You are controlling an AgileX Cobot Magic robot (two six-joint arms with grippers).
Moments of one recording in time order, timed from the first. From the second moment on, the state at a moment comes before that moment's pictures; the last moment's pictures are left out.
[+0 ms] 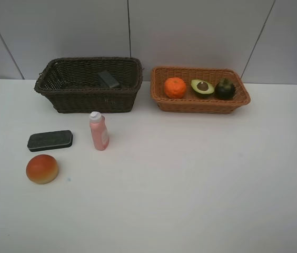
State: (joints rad) left arm -0.10 -0.01 -0.51 -0.09 1.06 0.08; right arm -0.12 0.00 -0.52 -0.04 1.06 0.02
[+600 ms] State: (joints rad) left arm -0.10 0.08 -0.53 -0.05 1.06 0.07; right arm -0.12 0.00 -0.52 -0.04 1.06 0.02
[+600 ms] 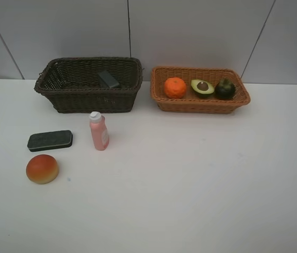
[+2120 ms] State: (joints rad) left arm -0.11 1.39 -0.72 -0.15 0.70 0.24; right arm -0.12 0.00 -0.52 -0.04 1.06 0.02
